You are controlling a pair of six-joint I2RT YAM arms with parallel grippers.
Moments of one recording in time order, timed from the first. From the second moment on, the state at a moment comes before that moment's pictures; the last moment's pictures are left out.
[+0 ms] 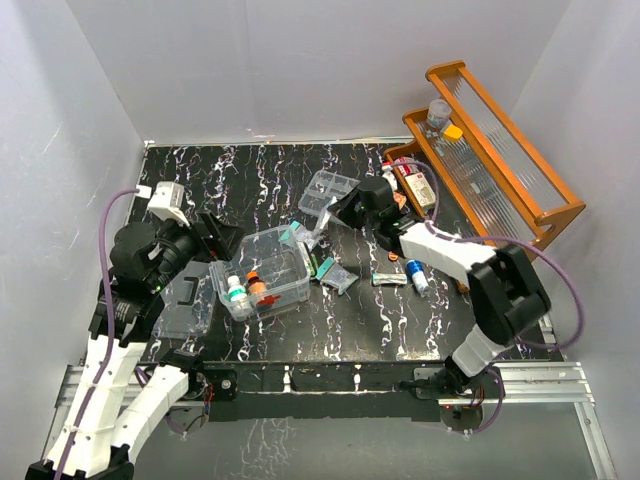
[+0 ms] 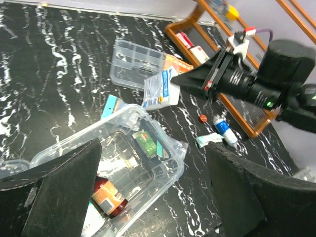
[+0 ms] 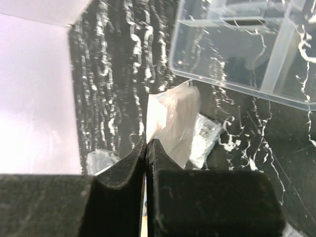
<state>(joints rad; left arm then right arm) -0.26 0.66 0.94 -0.51 0.21 -0.39 0.55 1.67 1.04 0.12 0.06 1.06</state>
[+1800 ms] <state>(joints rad) -0.94 1.10 0.65 0.45 0.05 0.24 0.55 1.08 1.06 -0.54 -0.06 1.43</state>
